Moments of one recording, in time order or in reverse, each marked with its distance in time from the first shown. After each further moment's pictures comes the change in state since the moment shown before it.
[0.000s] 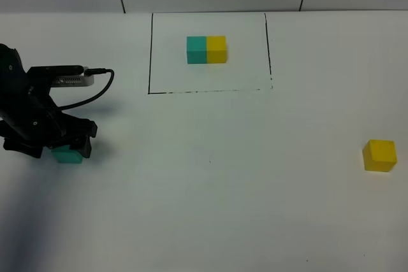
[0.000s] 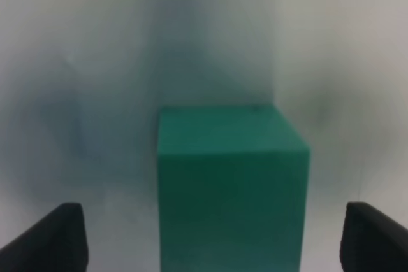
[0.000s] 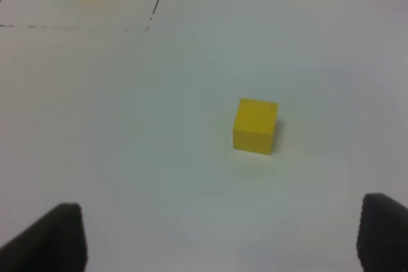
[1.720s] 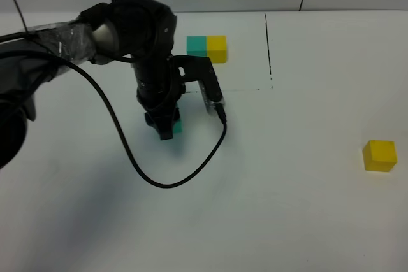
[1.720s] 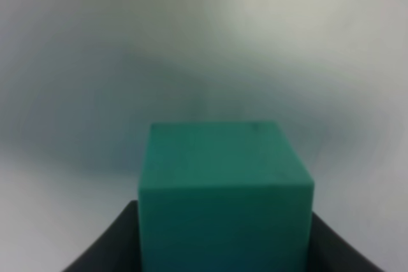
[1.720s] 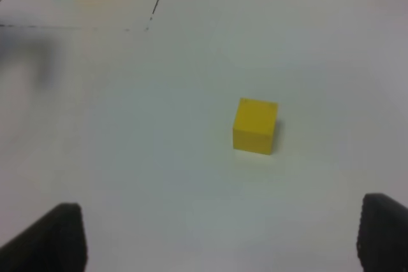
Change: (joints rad) left arm -0.435 0.391 -0.725 0.123 0.422 0.829; right arm 0.000 0.000 0.000 0.000 0.000 0.000
